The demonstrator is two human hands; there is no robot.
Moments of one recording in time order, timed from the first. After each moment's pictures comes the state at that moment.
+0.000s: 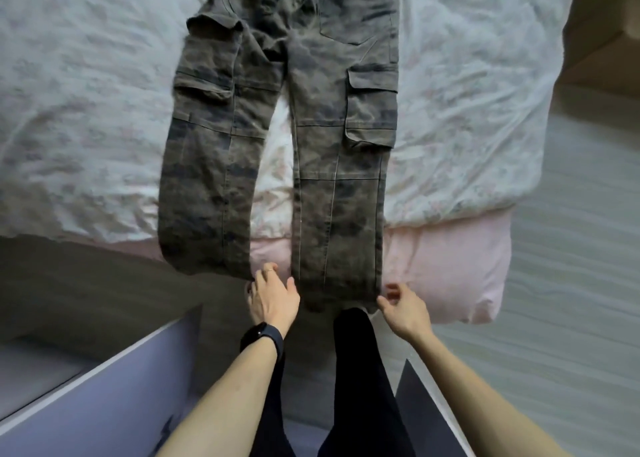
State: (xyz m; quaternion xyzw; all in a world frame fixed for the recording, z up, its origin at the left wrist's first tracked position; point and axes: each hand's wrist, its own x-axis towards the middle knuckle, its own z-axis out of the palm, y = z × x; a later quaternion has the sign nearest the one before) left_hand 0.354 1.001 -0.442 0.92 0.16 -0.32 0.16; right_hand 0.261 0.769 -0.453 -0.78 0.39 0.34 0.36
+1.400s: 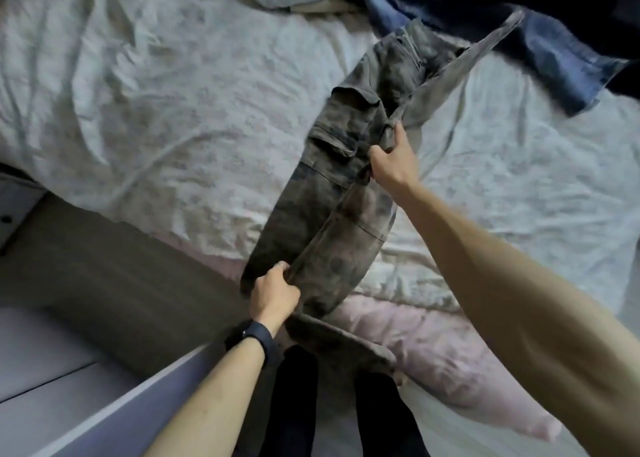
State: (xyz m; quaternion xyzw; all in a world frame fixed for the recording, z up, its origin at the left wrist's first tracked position) left_hand 0.464 1.119 -0.385 0.86 0.25 -0.34 0.27; right_hand 0.651 0.896 -0.353 -0.82 0.26 0.12 0.50
